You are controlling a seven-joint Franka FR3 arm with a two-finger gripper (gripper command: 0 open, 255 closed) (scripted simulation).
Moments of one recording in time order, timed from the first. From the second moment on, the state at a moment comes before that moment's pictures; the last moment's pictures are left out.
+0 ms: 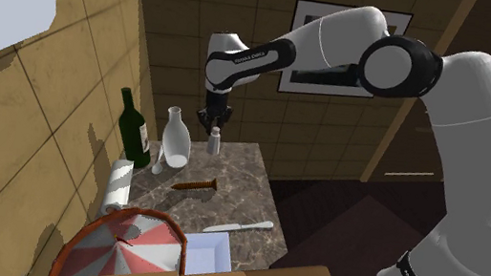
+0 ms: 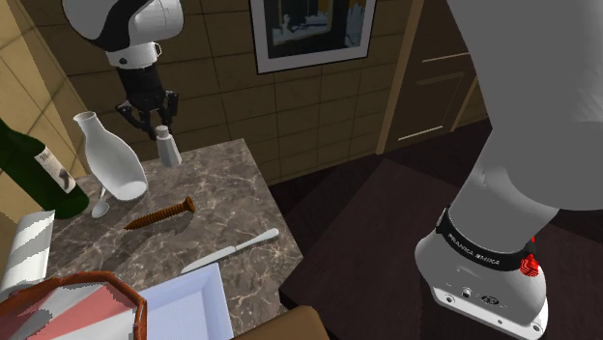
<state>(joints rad) 0.03 0.73 0.26 -1.38 -0.11 2.08 0.28</state>
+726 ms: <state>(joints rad) 0.04 0.80 0.25 -1.40 -0.12 2.17 0.28</state>
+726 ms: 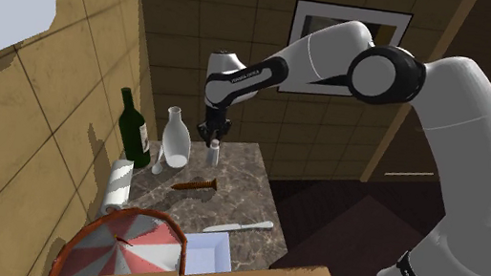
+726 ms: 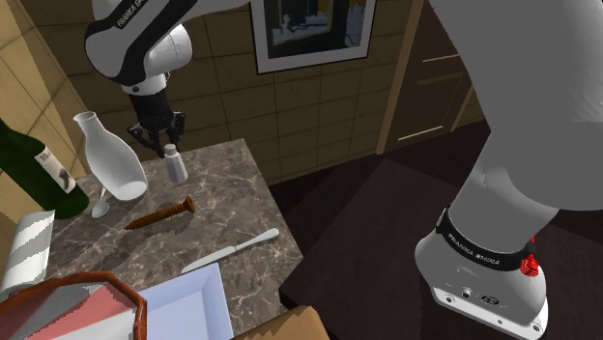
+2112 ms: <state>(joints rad) 0.04 0.86 0.24 -1.39 -0.13 2.22 0.28</state>
